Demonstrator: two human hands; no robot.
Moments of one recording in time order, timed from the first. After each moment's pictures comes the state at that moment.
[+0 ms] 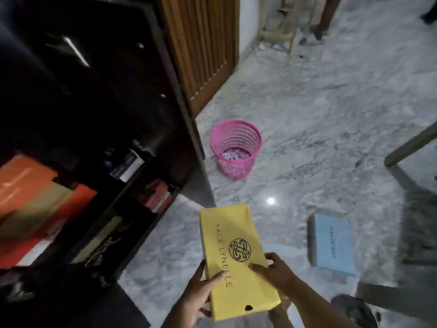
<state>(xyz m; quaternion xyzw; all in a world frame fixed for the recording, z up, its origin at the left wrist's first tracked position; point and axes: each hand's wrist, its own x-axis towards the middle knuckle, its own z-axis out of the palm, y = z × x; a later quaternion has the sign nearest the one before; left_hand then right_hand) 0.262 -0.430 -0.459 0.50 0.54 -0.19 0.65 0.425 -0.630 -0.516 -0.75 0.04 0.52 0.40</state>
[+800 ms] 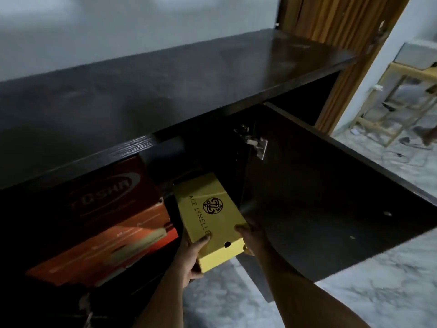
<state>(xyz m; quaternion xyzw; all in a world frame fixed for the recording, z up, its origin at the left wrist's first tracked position) 0.266 -0.054 -0.352 0.38 0.58 0.12 0.71 0.454 -0.119 -0.336 -0.77 -0.19 0.44 0.43</state>
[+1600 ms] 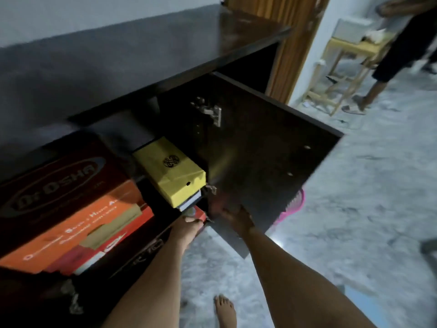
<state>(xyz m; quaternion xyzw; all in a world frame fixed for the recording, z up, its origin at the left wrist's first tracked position) 0.289 -0.128 -0.301 0.57 0.59 0.00 0.58 0.431 -0.219 -0.305 -0.80 -0.15 0.43 0.39</state>
